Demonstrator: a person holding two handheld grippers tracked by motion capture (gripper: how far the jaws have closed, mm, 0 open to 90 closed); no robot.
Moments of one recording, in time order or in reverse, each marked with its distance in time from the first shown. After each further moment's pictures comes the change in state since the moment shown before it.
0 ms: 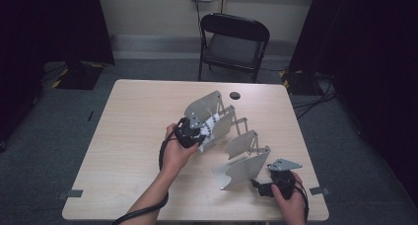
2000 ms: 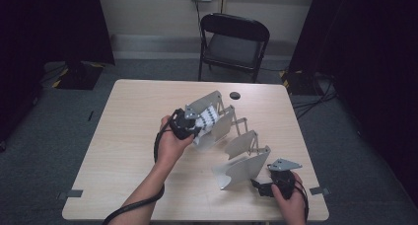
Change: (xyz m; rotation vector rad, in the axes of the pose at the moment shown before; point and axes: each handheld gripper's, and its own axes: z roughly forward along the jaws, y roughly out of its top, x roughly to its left) left arm 0.023 0.014 -0.013 0.011 0.046 -0.015; right arm 0.000 0.000 0.000 0.000 0.000 0.001
